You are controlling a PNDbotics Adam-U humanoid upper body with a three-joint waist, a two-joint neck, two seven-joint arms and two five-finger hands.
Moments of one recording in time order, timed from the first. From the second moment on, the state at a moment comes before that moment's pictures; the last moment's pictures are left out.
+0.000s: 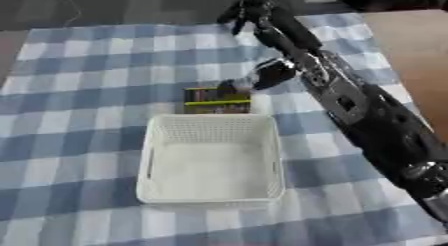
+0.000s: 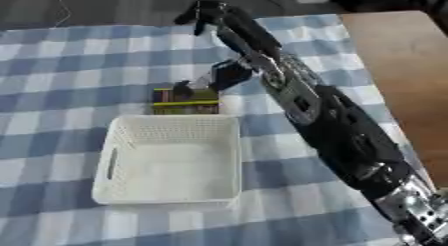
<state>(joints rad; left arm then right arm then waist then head) -0.48 0.34 -0.09 -1.99 0.04 -0.29 0.23 -0.77 -0.45 0.34 -1.32 0.60 -0.40 -0.02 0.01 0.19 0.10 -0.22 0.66</state>
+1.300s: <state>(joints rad) -0.50 0.33 -0.09 -1.99 0.05 -0.29 0.23 -0.78 -0.40 0.32 -1.09 0.75 -0.50 -0.12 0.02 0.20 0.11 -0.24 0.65</state>
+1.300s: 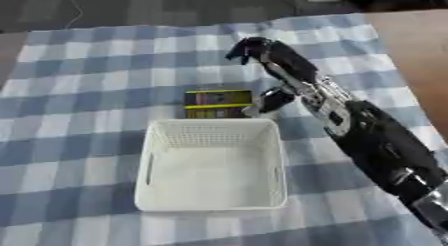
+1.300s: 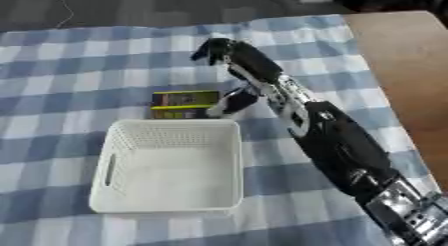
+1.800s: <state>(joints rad) -0.51 0.32 -0.09 -1.99 0.06 -0.29 0.23 -0.77 -0.38 0.33 -1.05 0.77 -0.50 -0.09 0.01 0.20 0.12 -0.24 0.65</state>
